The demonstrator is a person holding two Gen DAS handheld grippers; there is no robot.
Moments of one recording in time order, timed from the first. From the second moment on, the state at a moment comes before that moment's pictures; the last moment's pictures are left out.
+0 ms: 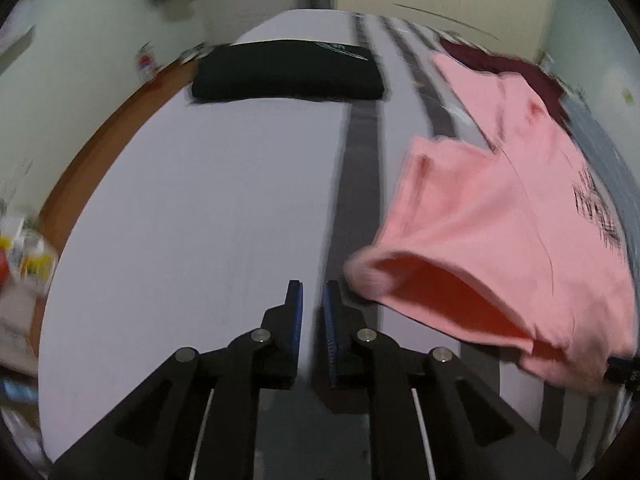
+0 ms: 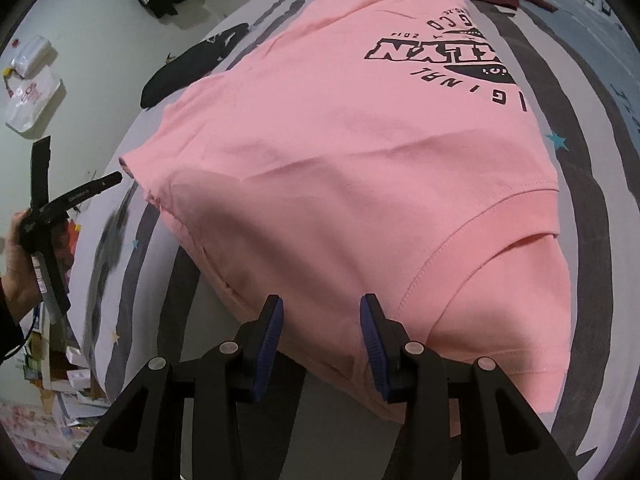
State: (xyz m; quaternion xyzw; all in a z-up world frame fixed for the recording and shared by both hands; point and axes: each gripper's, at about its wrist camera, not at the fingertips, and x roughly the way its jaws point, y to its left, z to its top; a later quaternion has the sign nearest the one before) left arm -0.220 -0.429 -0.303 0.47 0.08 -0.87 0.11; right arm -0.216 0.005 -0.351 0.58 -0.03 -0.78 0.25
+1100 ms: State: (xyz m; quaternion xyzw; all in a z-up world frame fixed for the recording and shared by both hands) left arm -0.388 -0.370 -0.293 0.44 0.01 -0.90 0.04; right arm -0.263 0.026 -0.349 0.56 -0.06 -0.78 0.26
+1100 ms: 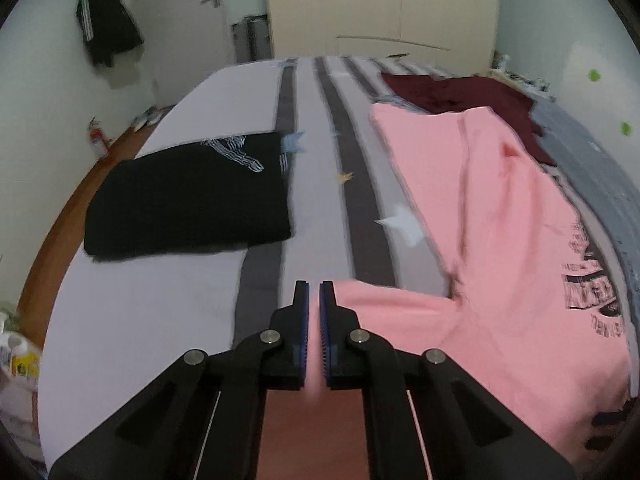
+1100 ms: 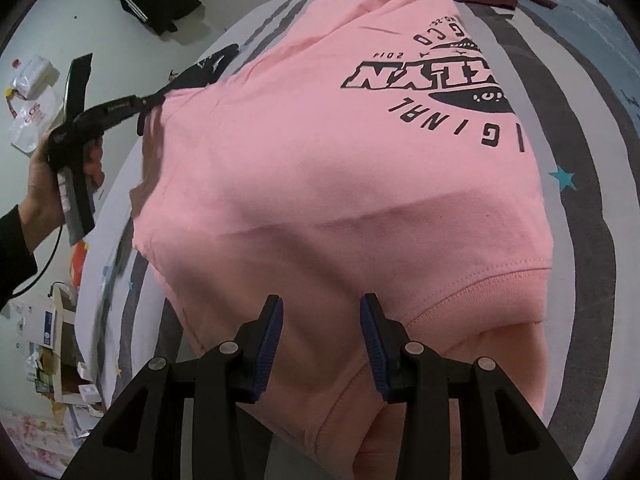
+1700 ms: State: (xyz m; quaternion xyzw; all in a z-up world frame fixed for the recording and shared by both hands) left arm -0.249 -0.373 -0.332 0.51 0.17 -0.84 0.04; right arm -0.266 0.011 -0.338 0.56 -0.04 -0.78 0.29
